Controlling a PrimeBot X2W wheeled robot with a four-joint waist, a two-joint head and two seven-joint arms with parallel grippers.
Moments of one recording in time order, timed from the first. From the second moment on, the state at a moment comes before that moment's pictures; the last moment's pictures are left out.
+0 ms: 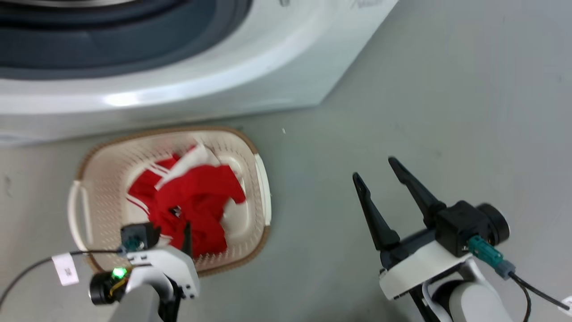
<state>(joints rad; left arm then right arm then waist) -0.48 0.11 0.01 1.04 -0.18 -0.09 -0.26 -0.15 -0.05 0.29 -0.09 0.09 0.13 -0.03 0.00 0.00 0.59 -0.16</state>
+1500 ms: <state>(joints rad) -0.06 0.07 -0.03 0.19 -0.08 -0.05 -0.24 0.18 -0.05 0.13 -0.17 0.06 0.13 0.10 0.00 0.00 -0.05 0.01</state>
